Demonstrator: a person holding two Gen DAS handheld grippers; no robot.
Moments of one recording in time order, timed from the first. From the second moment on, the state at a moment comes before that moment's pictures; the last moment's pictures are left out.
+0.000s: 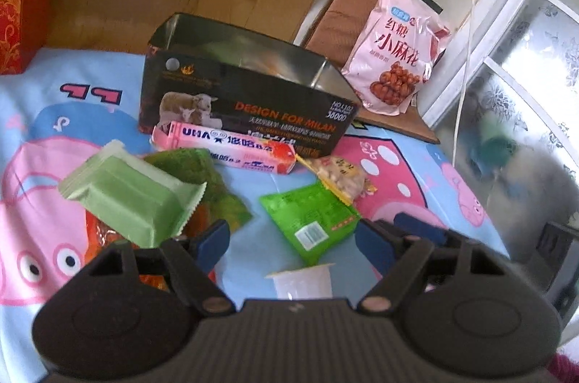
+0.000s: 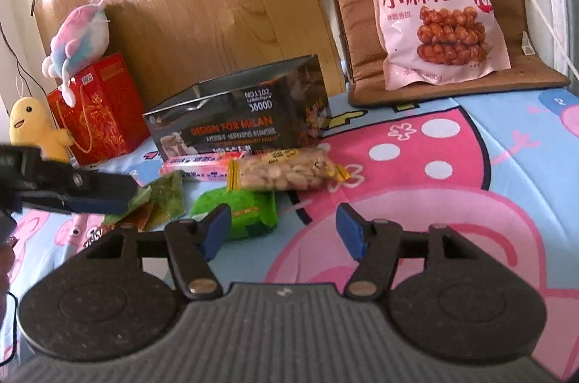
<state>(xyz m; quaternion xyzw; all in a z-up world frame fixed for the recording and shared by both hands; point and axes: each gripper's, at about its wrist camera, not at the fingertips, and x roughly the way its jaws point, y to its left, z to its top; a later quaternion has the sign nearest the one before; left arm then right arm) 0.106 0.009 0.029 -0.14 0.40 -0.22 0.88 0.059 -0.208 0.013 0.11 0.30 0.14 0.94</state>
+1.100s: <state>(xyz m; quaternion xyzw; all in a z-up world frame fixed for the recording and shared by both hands) 0.180 -0.024 0.013 -0.21 0.43 -0.26 0.84 0.144 -0.237 -0.003 0.22 0.38 0.26 0.86</state>
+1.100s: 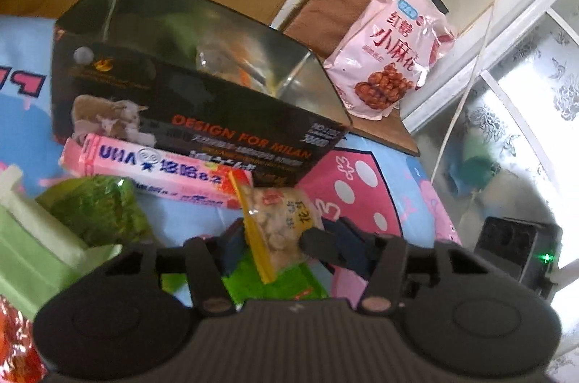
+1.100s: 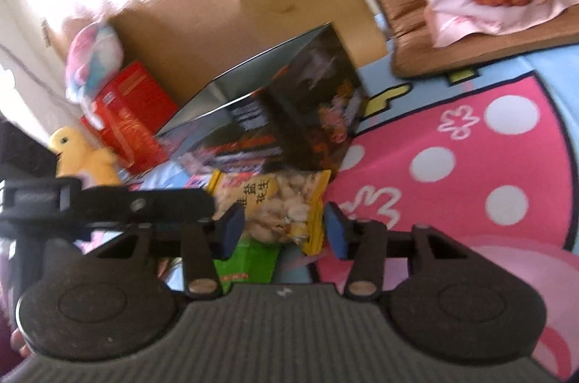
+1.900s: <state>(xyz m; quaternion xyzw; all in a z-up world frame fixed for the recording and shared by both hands) 0.155 0.007 0.028 -0.22 0.41 -0.26 0.85 0.121 -0.211 0.009 0.13 0.33 0.30 0.88</state>
